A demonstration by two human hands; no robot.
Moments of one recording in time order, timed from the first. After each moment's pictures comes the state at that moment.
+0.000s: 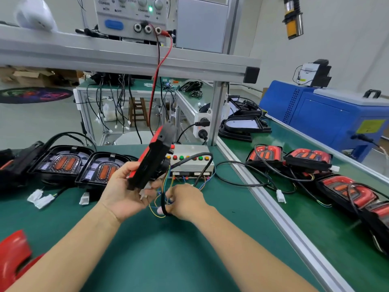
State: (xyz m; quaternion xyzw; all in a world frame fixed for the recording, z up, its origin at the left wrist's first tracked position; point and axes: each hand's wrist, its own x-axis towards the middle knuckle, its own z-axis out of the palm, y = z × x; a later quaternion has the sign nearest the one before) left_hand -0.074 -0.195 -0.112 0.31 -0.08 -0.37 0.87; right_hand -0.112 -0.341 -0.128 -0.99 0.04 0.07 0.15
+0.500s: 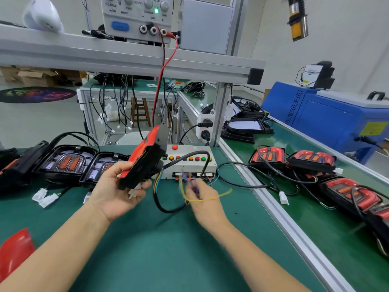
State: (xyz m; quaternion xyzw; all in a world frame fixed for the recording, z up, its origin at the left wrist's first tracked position) left_hand -0.059 -0.170 -0.118 0.39 -0.04 -0.32 0.86; right_hand -0.137 -0.365 -0.155 -0.86 0.07 -0.16 0.49
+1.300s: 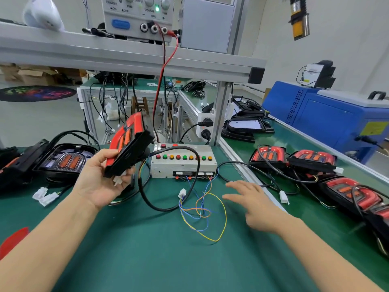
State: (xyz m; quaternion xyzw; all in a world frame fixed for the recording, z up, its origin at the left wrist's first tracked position) left_hand -0.047 -0.150 -0.101 0.42 -0.02 -0.22 0.88; right_hand -0.176 -0.488 -0.144 -1.00 -0.05 0.00 -0.01
